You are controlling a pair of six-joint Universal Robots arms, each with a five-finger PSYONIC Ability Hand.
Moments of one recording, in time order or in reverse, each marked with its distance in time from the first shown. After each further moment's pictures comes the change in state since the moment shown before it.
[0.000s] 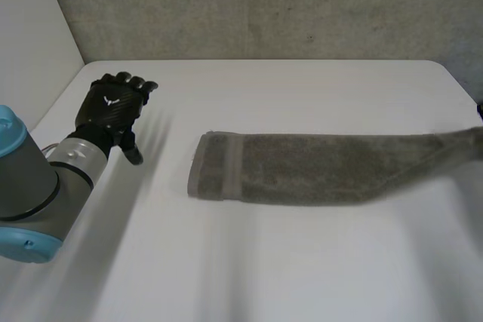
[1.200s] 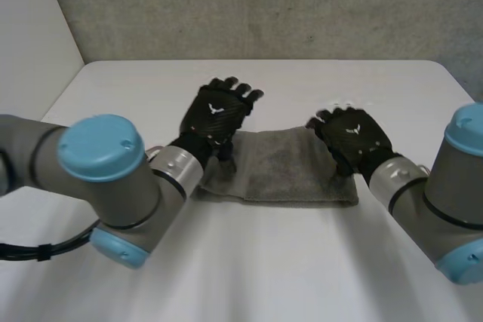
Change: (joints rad) left arm -0.361 -0.243 0.277 -0.008 -0.041 -0.090; right arm 0.535 -0.141 0.377 -0.279 -0.013 0.378; left_hand 0.000 0.000 0.000 0.000 0.001; right_hand -1.046 -1.050 -1.044 -1.068 -1.047
